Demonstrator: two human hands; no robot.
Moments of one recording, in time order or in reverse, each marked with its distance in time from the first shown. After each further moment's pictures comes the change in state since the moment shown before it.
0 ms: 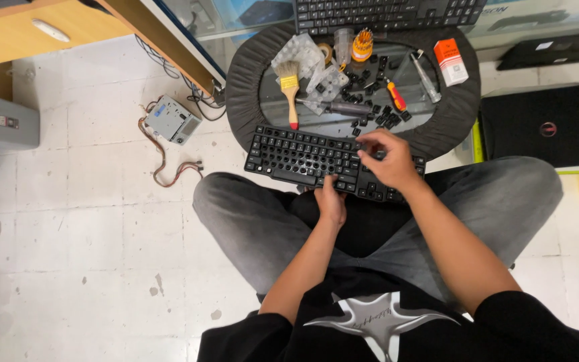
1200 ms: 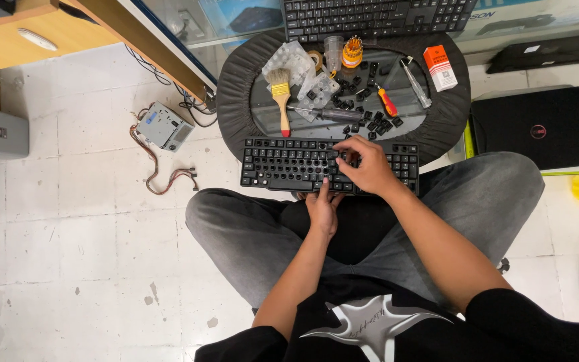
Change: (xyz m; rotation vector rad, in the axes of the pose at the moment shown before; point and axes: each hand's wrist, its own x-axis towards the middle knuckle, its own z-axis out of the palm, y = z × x) left_hand 0.006 -0.010 -0.020 0.024 -0.138 0.067; right_hand 0.012 -0.019 0.017 -0.115 -0.128 0.020
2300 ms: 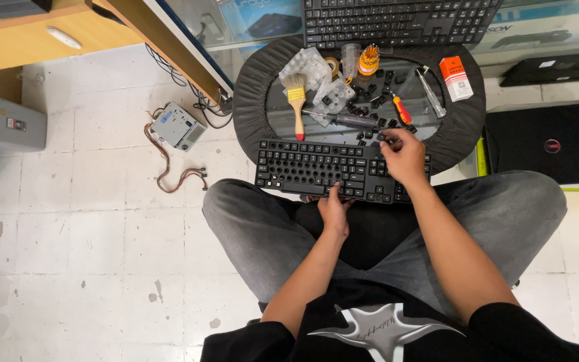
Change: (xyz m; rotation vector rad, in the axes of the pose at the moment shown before) left_hand 0.000 0.015 0.012 0.087 0.107 -0.114; right_hand -0.001 0.089 -0.018 -0.165 0.337 0.252
